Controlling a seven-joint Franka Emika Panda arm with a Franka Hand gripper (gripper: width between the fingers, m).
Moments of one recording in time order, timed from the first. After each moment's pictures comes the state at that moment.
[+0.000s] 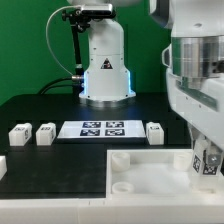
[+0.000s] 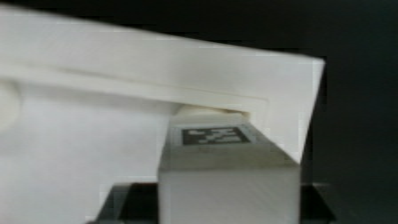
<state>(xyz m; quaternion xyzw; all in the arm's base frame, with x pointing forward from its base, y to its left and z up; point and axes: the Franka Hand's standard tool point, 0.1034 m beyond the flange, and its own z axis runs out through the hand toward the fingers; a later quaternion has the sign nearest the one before) 0.641 0.121 0.078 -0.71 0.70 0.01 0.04</state>
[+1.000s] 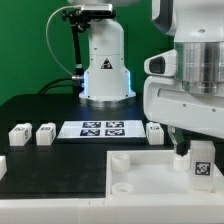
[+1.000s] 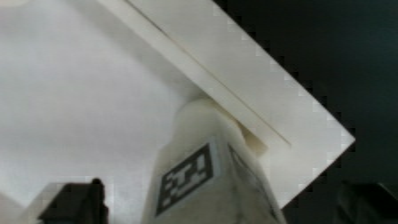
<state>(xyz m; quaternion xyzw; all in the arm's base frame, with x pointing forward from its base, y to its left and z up) 0.636 0.122 0.070 -0.94 0.35 -0.02 0.02</state>
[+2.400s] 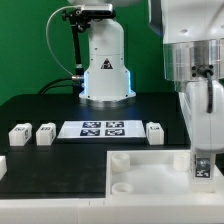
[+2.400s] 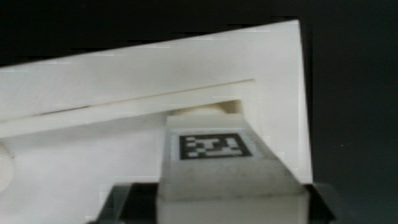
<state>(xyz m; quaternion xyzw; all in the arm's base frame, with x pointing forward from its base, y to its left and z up) 0.639 0.117 0.070 -0.65 0.76 -0.01 0.06</state>
